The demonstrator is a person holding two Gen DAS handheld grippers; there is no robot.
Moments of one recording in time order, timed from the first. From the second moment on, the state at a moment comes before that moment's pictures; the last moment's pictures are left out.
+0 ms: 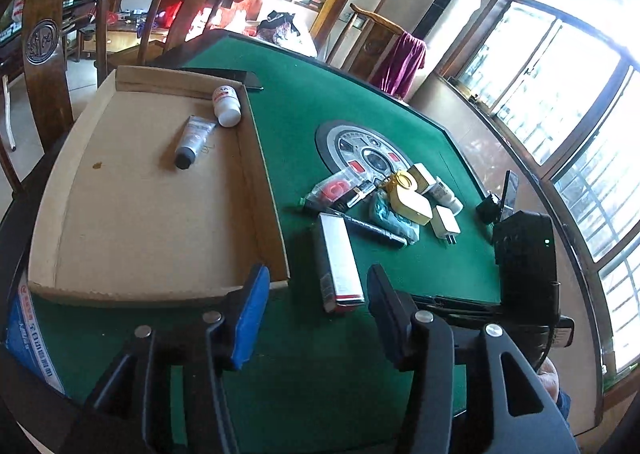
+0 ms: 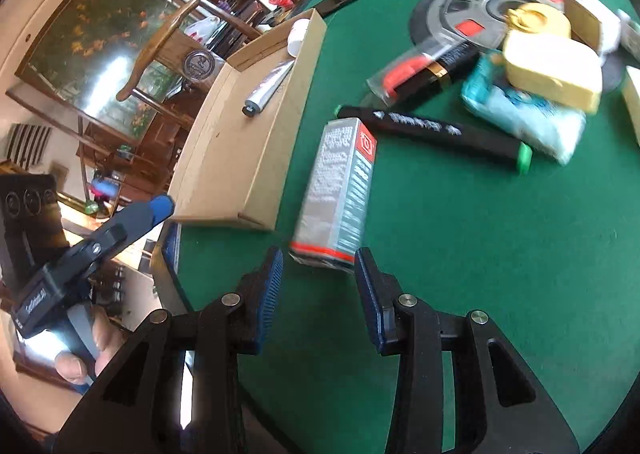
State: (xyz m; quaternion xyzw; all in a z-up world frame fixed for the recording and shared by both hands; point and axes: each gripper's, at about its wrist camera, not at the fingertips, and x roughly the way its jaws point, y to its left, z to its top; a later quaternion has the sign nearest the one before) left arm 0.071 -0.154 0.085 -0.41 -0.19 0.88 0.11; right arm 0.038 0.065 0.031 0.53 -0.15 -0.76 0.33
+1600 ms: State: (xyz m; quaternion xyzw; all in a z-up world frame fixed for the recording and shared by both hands) left arm 0.014 -0.082 0.017 -0.46 -0.03 0.89 0.06; right arm 0.003 0.054 0.032 0.46 0.15 -0.82 0.31
